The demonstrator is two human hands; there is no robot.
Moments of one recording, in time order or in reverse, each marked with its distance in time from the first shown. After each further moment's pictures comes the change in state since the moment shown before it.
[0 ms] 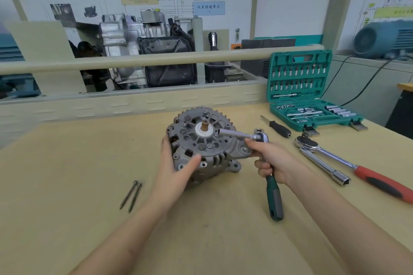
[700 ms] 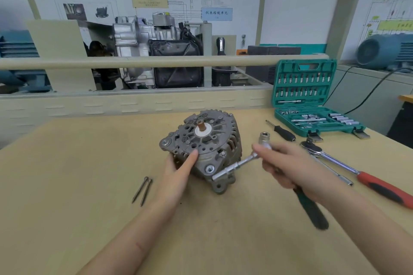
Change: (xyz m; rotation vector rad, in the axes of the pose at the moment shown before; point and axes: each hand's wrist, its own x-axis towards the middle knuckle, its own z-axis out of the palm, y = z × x) left_hand -0.005 -0.013 -0.004 -0.246 0.132 -0.206; right_hand -0.087 -0.026 0.016 -0.410 -0.175 -0.272
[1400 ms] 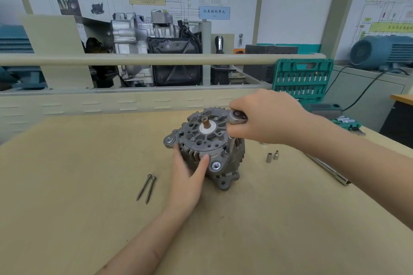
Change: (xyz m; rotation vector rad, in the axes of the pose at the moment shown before) left_hand -0.015 -0.005 0.009 0.106 0.024 0.195; right_hand 0.028 -0.082 0.030 -1.418 0.155 -0.499
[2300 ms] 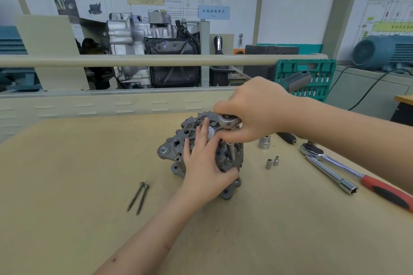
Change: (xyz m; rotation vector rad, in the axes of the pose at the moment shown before) left_hand 0.024 0.034 0.030 0.607 -0.224 0.349; right_hand 0.031 0.028 0.006 -0.139 0.135 -0.511
